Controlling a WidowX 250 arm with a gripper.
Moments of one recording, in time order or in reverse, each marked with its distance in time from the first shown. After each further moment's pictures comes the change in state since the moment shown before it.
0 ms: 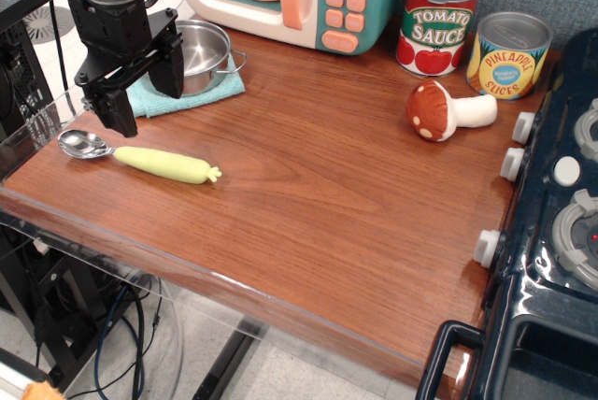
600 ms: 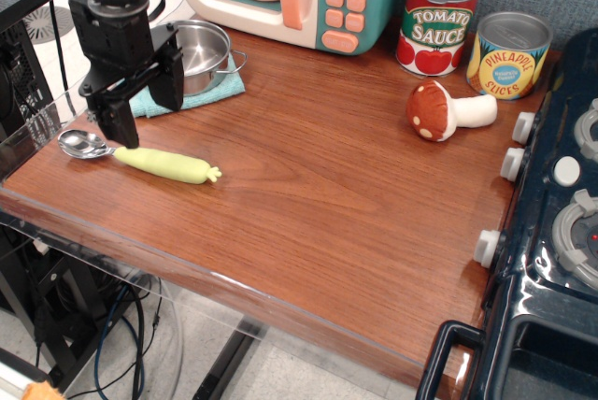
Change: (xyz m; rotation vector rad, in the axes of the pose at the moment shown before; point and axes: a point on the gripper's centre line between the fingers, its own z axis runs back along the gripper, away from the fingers) arm 0.000 0.002 -0.008 0.038 0.016 0.045
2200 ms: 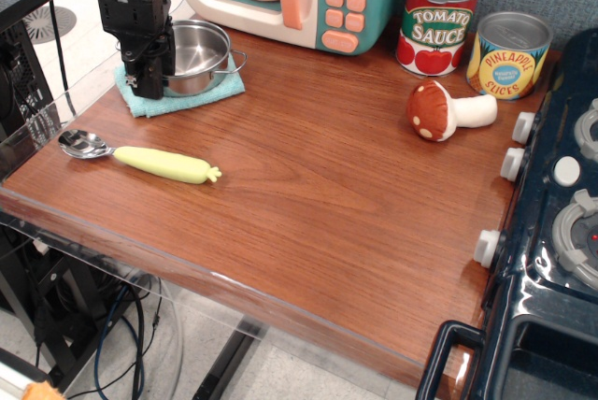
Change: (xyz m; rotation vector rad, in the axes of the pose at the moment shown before) arm 0.047 -0.067 -0.038 0.031 -0.084 0.325
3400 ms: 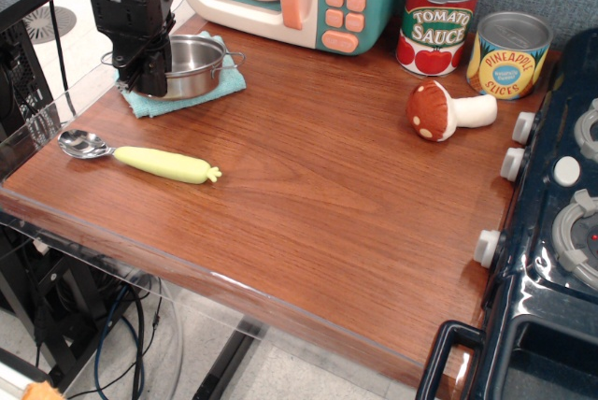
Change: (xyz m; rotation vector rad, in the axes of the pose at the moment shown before) arm -0.013 0.033 0.030 -0.072 0.017 -0.086
